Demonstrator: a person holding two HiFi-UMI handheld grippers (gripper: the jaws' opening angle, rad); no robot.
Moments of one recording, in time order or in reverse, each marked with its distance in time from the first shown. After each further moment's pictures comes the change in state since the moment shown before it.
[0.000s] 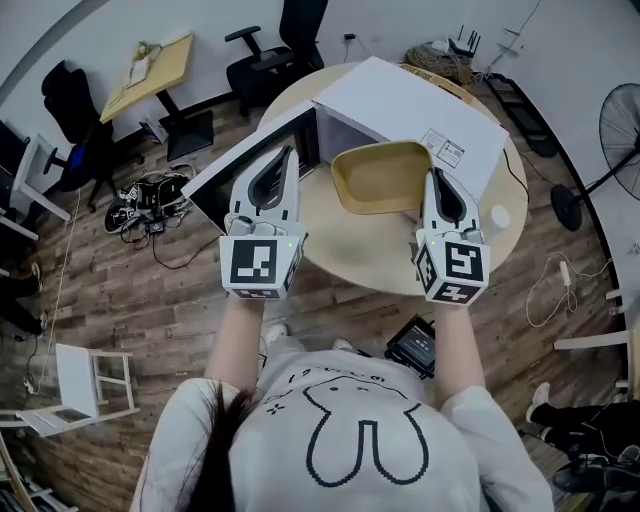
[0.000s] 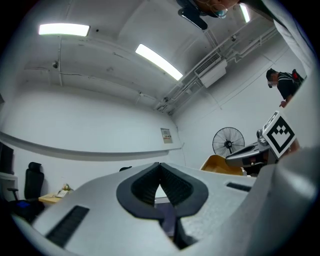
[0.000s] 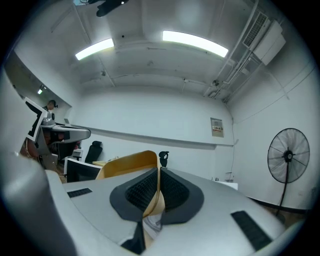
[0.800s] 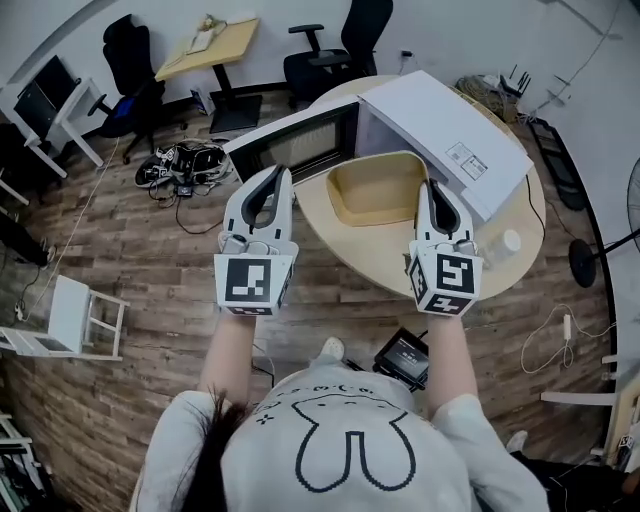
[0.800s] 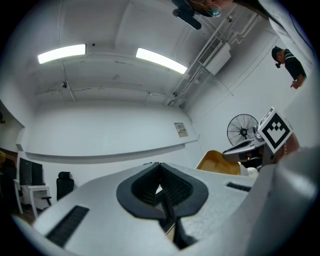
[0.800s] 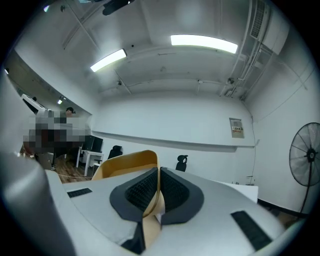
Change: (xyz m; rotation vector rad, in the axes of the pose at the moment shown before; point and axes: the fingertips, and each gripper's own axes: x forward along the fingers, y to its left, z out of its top) left arm -0.098 -0.003 0.024 0.091 0.072 0.223; right arm -0.026 0.047 0.015 -0.010 -0.048 0.227
